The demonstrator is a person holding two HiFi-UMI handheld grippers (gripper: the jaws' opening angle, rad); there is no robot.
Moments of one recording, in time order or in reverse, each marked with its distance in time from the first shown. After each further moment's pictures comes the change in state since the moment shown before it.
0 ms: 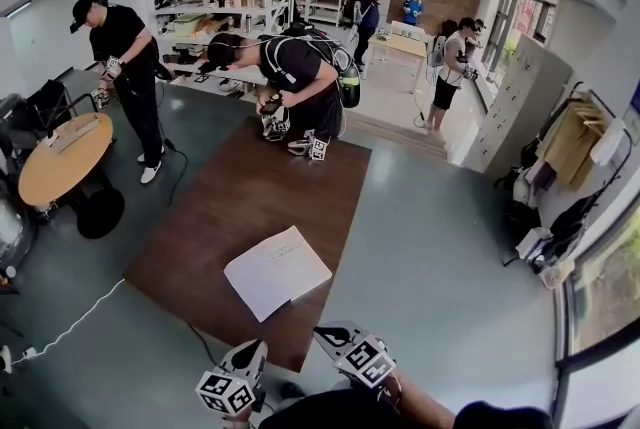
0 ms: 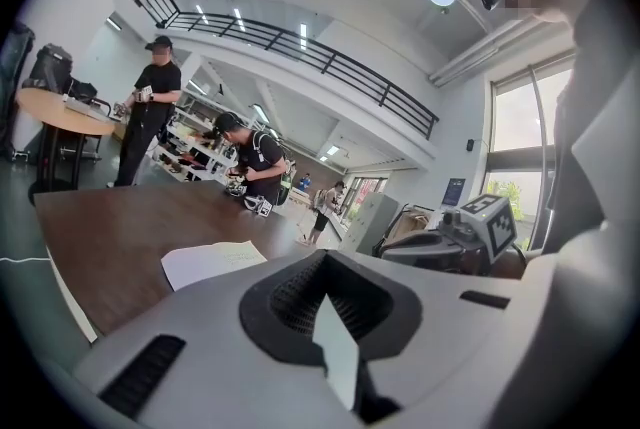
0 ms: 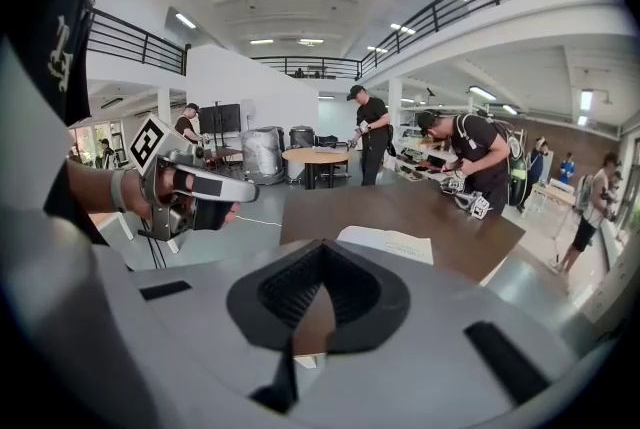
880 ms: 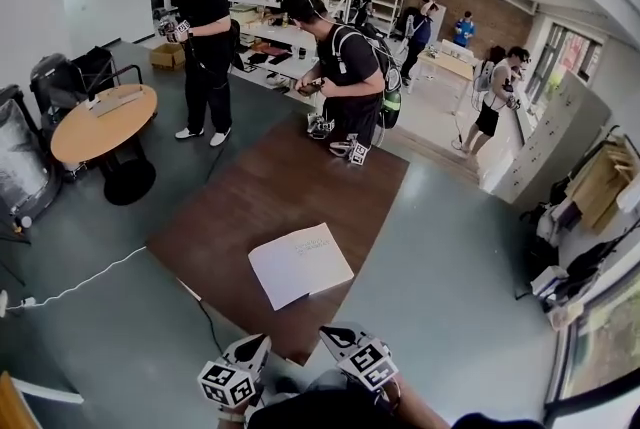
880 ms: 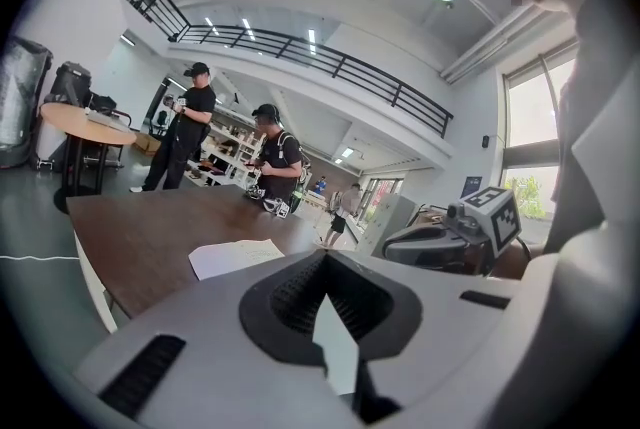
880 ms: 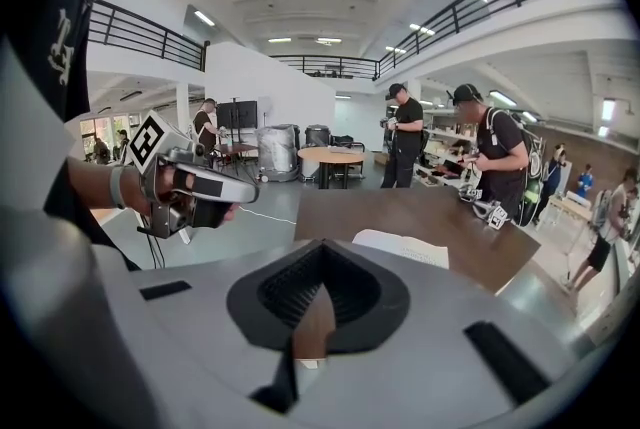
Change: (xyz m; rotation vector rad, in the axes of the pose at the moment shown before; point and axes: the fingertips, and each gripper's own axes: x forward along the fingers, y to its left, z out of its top) left arm -0.040 0.010 -0.007 -0.003 -0.019 0.104; right arm 0.013 0.032 0.011 -0.069 0.002 0.074
